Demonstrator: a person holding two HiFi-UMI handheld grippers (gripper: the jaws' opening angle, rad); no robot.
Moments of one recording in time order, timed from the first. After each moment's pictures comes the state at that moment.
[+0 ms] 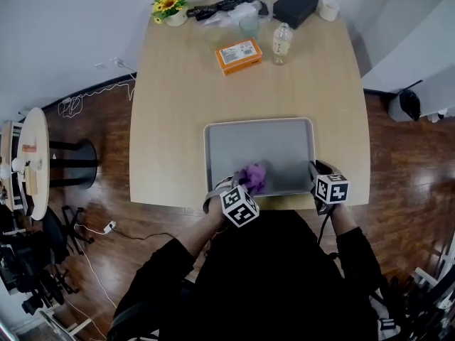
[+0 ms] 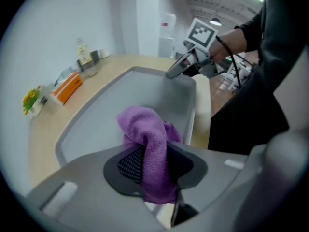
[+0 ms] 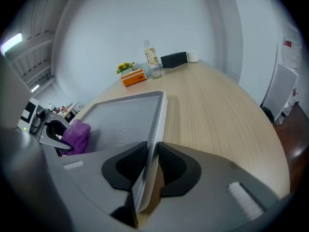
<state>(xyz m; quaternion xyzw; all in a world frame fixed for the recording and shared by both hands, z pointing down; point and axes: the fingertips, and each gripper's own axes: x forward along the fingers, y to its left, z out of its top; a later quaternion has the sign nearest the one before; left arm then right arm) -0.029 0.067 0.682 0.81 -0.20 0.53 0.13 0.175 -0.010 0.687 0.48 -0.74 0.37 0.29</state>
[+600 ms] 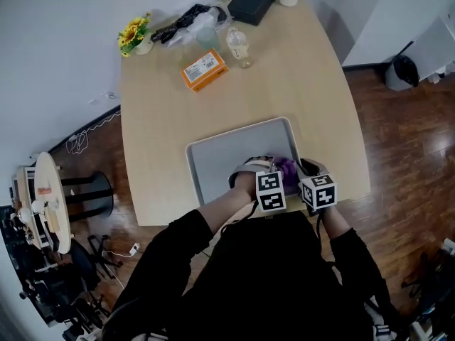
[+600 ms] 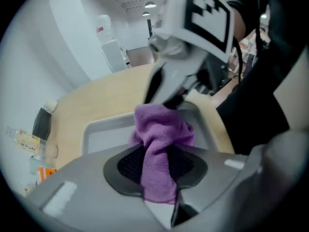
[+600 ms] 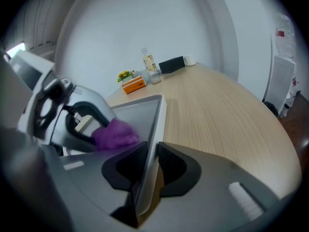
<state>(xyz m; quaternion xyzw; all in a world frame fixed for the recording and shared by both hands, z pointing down) 0.130 0.017 0.685 0.81 0.02 0.58 -0.10 0.174 -0.008 0.685 0.49 -0.75 0.37 0.23</state>
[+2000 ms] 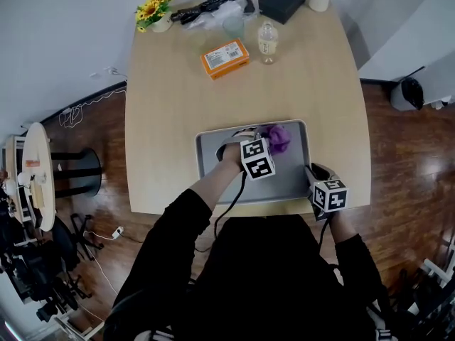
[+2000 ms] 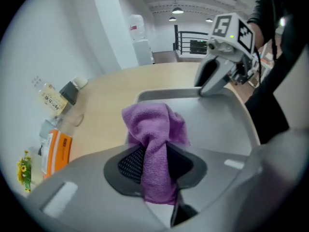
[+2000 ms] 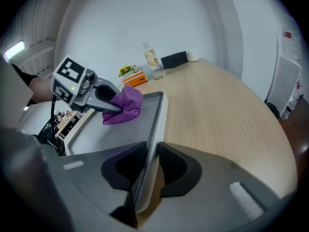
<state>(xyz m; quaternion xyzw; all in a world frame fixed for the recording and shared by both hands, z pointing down) 0.062 -0.093 0.682 0.83 -0.09 0.54 -0.03 0.174 -0.010 0.688 0.47 -0.75 0.38 0.26</state>
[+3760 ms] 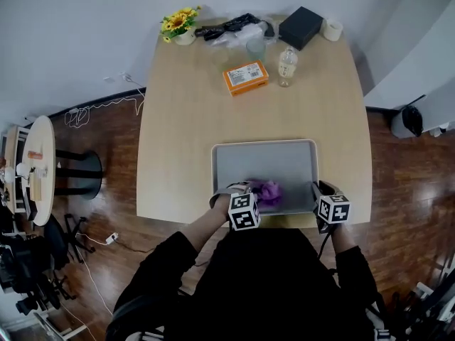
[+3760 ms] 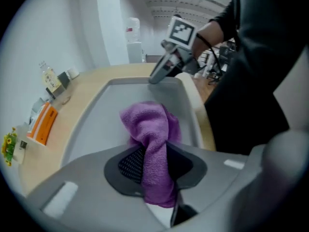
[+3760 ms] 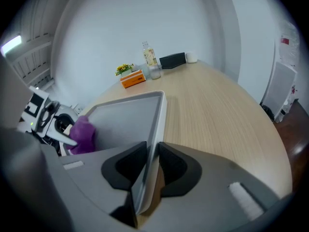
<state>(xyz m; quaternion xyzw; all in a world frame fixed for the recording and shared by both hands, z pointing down) -0.003 0.048 0.685 0.85 -0.04 0.53 0.02 0.181 -0.008 0.690 0.49 -0.74 0.37 0.28</state>
